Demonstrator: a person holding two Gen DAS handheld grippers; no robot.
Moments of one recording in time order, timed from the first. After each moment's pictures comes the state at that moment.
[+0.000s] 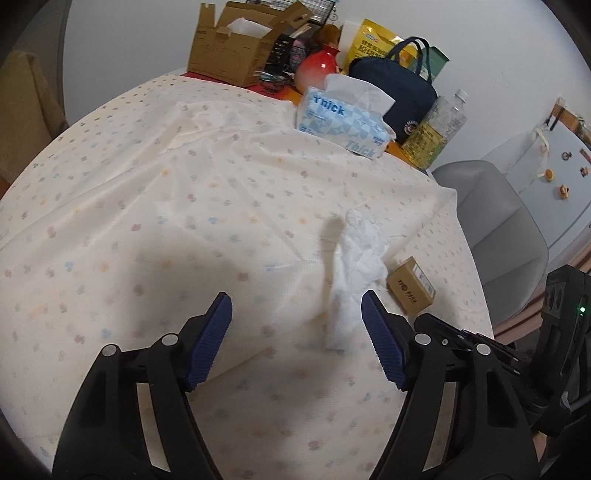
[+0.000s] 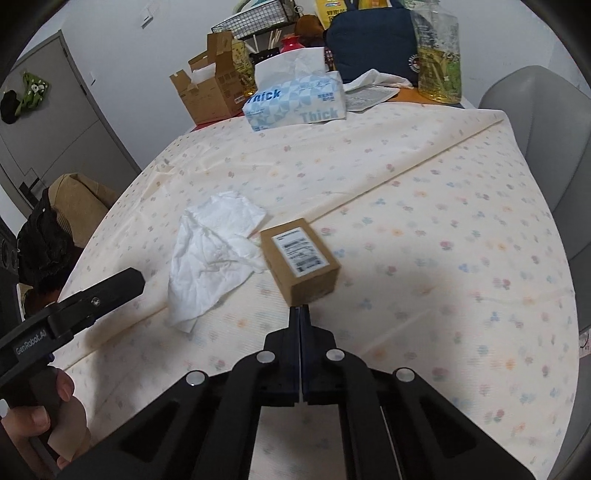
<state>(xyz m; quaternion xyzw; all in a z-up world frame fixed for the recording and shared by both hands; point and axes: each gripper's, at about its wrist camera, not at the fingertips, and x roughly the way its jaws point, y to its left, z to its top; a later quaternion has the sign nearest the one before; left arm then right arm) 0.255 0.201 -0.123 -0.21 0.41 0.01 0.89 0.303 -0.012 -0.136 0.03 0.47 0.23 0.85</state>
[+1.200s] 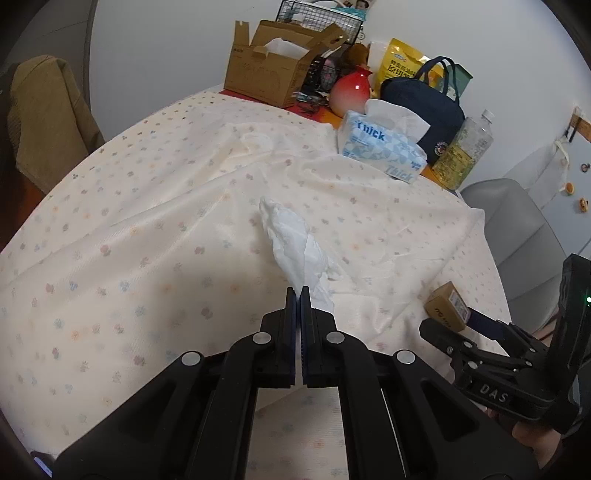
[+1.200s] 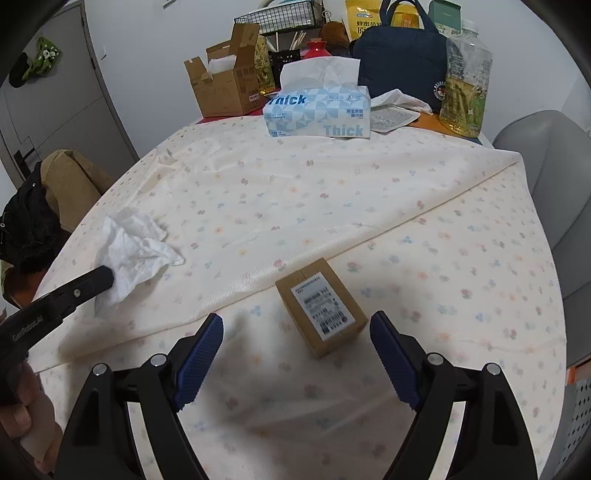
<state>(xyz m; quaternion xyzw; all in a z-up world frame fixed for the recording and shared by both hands) 0.245 0.237 -0.120 -0.20 0.39 0.07 0.90 0.321 0.036 -0.134 -0.04 0.46 0.22 0.86</state>
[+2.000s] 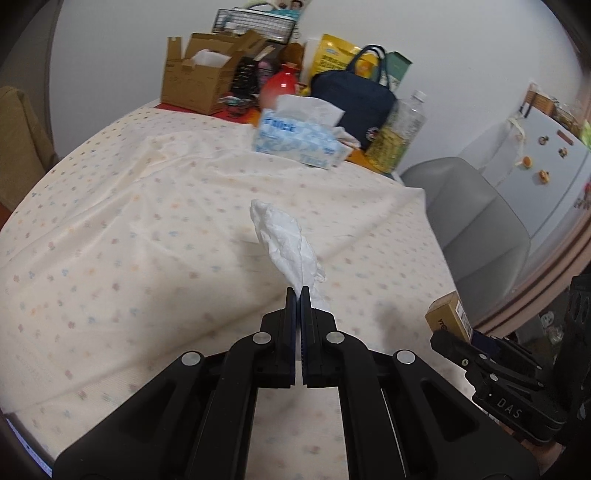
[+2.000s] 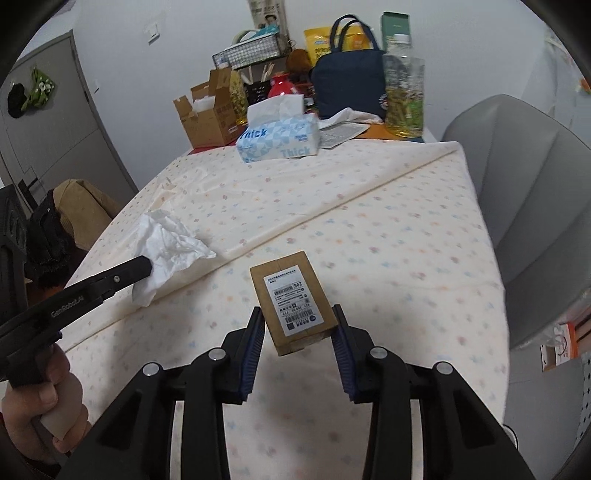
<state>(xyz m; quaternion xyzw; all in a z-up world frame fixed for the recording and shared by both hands) 0.230 0.153 -0.087 -0.18 0.37 -0.01 0.91 0.246 -0.070 -0.083 0.02 0.42 0.19 0.89</state>
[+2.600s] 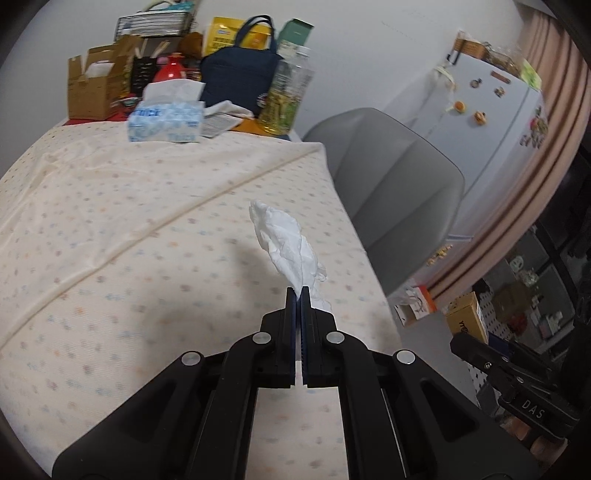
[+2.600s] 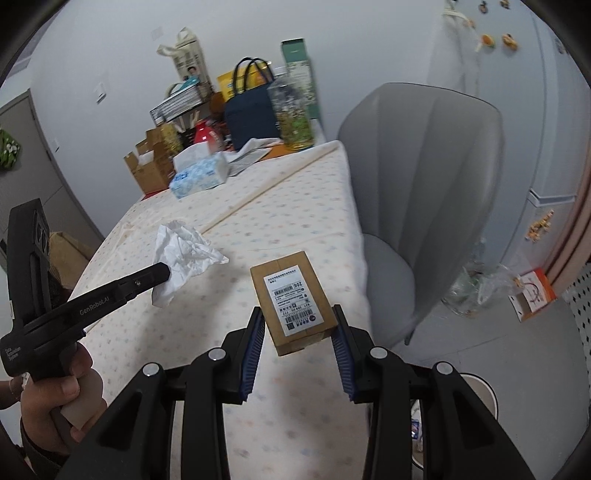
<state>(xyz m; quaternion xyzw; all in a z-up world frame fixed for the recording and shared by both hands) 0.215 0.014 -0.076 -0.13 0.38 -0.13 0.90 0.161 -0.223 -0.063 0.09 0.39 0.09 0.91</state>
